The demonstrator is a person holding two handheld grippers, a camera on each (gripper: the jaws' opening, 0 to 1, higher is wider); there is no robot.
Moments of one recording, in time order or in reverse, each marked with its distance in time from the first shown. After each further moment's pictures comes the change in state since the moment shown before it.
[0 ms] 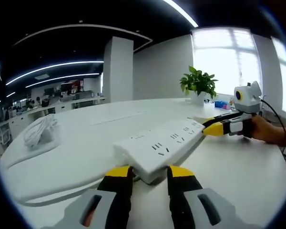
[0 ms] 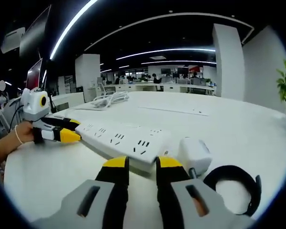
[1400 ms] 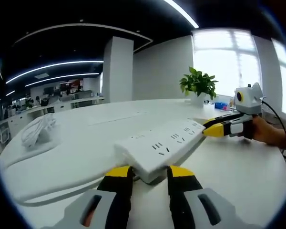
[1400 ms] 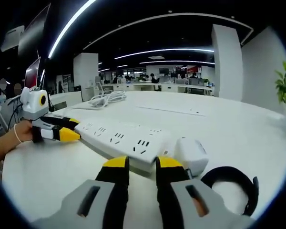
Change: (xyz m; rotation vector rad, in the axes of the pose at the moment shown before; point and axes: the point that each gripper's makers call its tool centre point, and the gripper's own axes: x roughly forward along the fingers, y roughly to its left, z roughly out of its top) left arm 0.007 0.000 0.001 -0.008 -0.004 -0.007; right arm 0.001 -0.005 0.000 -0.009 0.005 -0.020
